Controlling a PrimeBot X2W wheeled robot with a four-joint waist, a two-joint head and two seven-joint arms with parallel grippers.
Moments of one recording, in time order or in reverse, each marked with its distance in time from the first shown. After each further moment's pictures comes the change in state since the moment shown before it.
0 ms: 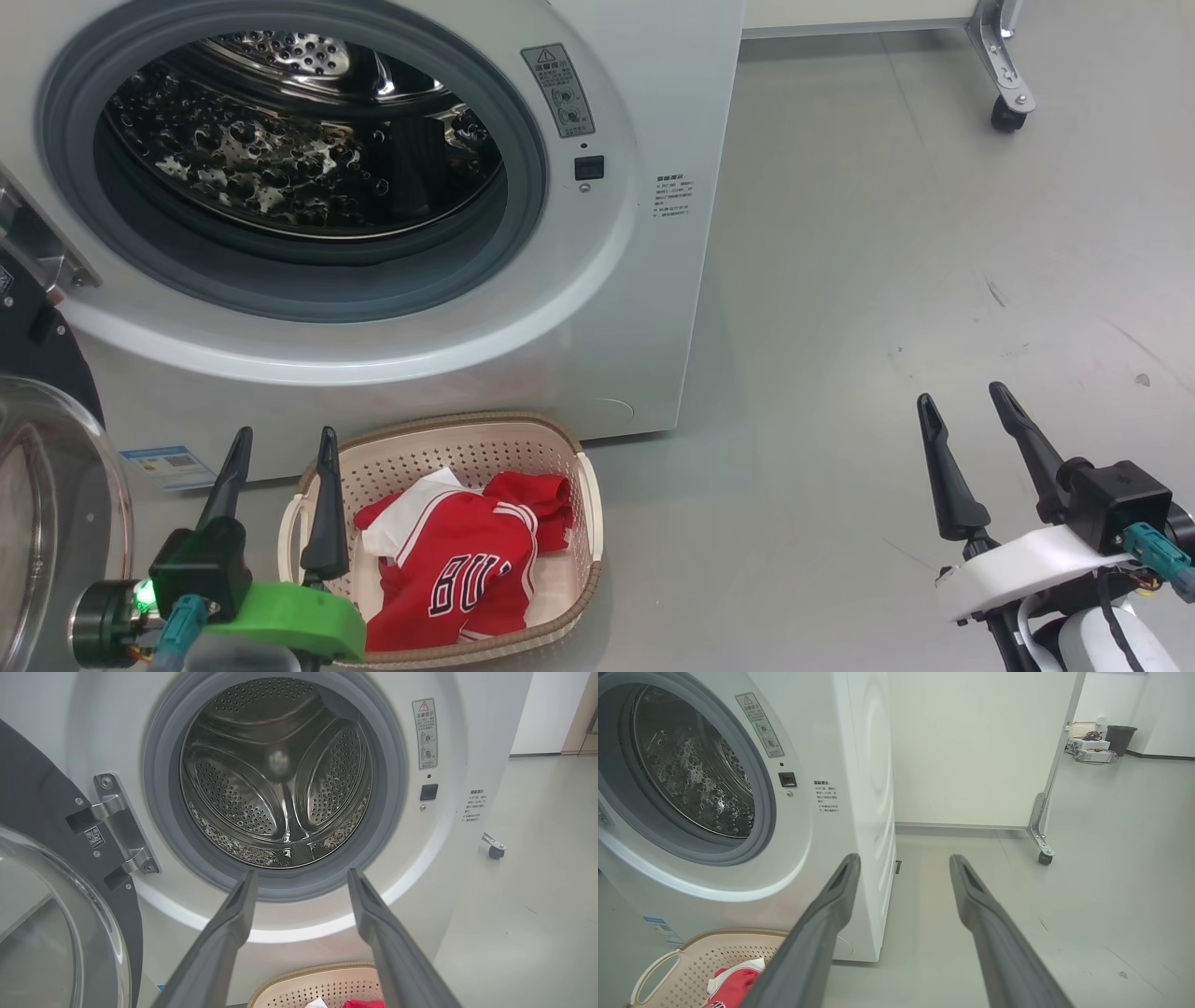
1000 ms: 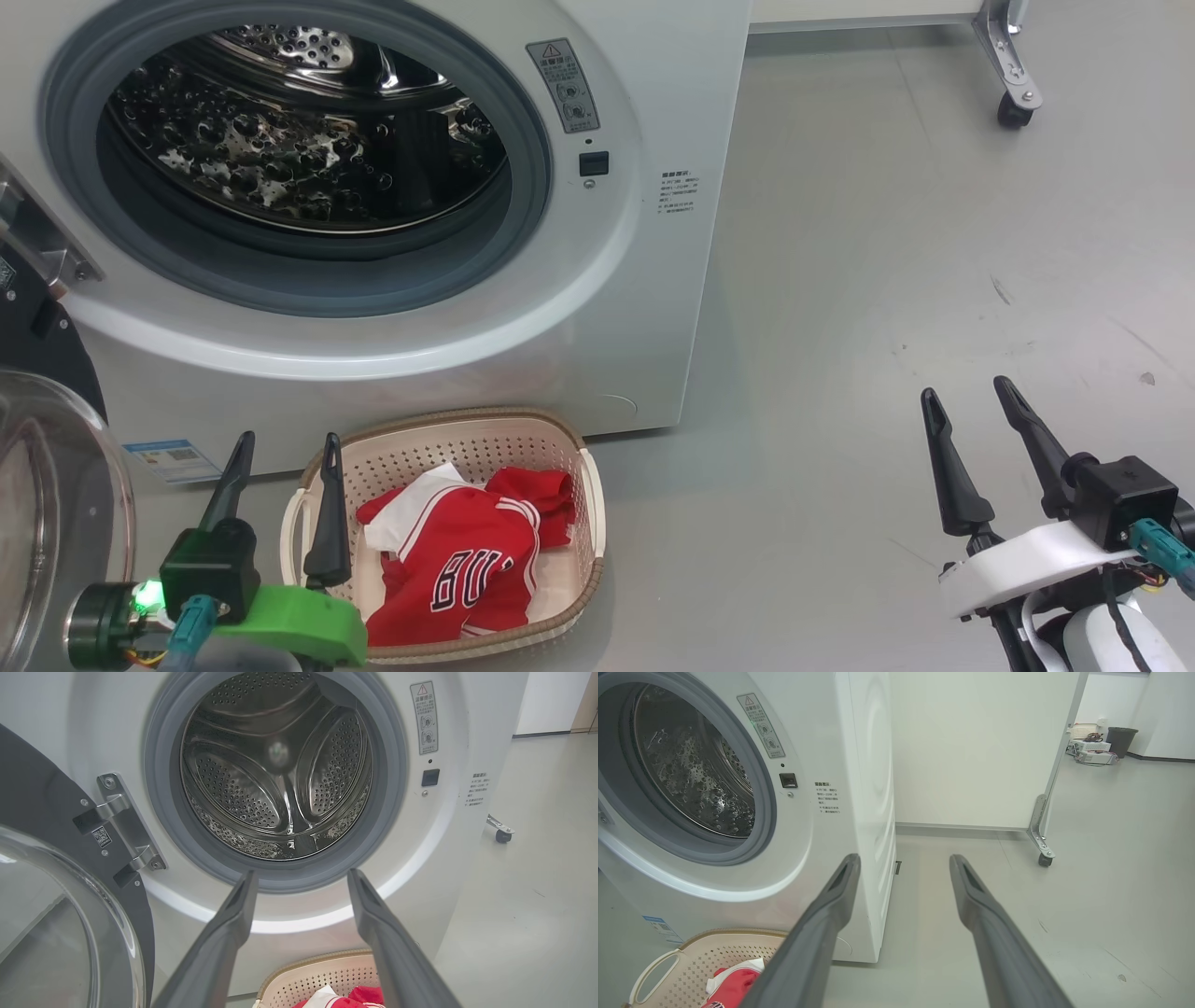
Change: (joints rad) left arm 0.030 0.002 0.001 -0.062 0.049 0.010 0.062; right arm 0.001 -0.008 0.000 -0.024 0.000 -0.009 0.016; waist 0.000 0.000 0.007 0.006
